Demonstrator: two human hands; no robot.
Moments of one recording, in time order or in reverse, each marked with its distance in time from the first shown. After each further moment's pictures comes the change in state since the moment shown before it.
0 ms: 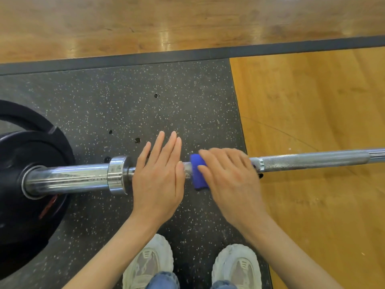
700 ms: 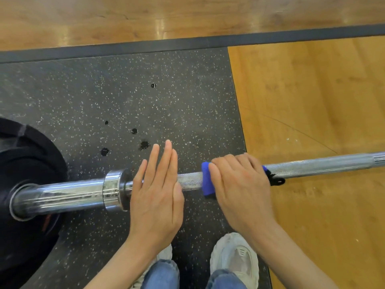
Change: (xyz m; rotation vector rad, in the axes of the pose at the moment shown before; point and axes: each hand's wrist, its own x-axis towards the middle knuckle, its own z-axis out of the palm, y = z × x) left_hand -0.050 0.017 -0.012 -0.089 -0.086 -0.033; right_hand -0.022 -0.009 -0.020 -0.173 -0.165 0.143
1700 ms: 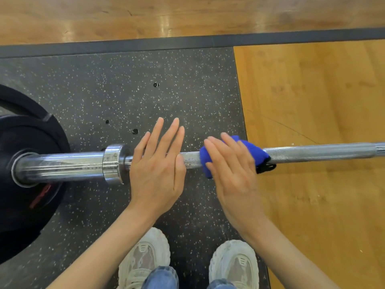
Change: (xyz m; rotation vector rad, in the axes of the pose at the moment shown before) left_hand 0.055 -0.017 0.010 0.101 0.091 0.049; right_hand 0.016 0.003 0.035 0.312 0.282 -0.144
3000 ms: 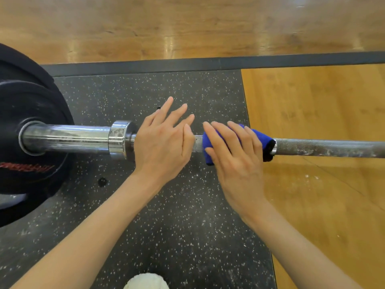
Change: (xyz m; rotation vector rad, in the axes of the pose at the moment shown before) left_hand 0.119 -0.036 0.021 0.000 0.089 0.013; right_hand 0.092 0.036 0.042 -0.180 0.119 -0.061
